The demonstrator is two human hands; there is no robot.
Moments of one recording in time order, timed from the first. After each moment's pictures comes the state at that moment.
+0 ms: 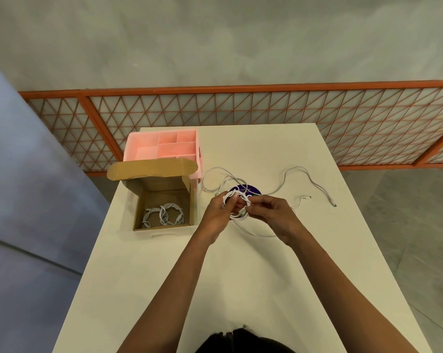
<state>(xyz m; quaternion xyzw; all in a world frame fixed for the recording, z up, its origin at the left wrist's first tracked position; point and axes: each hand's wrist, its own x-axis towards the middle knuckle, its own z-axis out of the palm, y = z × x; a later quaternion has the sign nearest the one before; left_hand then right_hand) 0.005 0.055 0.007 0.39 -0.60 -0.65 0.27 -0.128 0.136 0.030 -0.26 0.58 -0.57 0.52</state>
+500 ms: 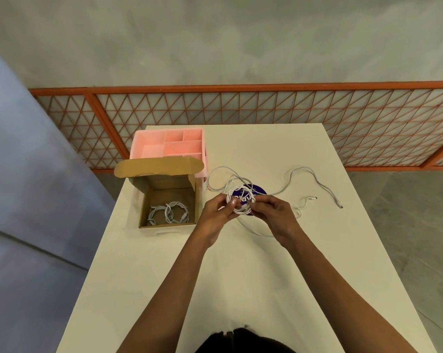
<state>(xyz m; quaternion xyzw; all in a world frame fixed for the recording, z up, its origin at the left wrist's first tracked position) 0.023 0.054 0.002 0.36 -0.51 -0.72 0.31 -0.119 0.125 0.012 -0.20 0.58 -0.62 0.50</state>
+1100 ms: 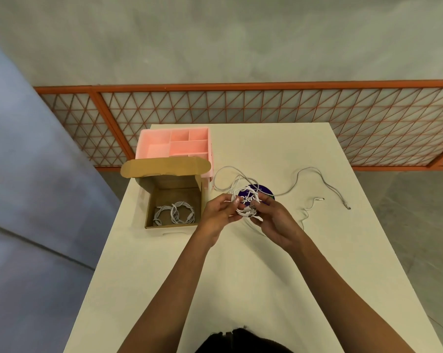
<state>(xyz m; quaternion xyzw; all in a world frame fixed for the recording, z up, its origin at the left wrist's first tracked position) 0.032 0.045 0.005 0.39 -0.48 -0.73 0.30 -0.109 0.112 0.004 -0.14 0.47 -0.60 0.63</state>
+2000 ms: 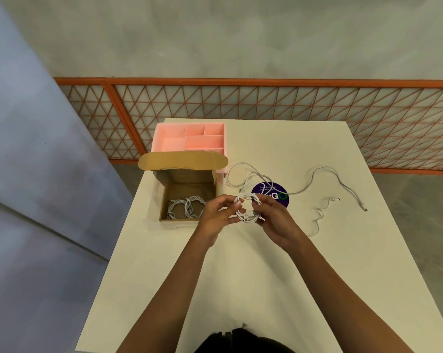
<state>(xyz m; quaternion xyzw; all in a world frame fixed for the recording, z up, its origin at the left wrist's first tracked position) 0.070 0.040 0.001 0.42 -0.50 -0.69 0.31 -0.075 0.099 0.000 -0.17 0.50 -0.59 0.61</state>
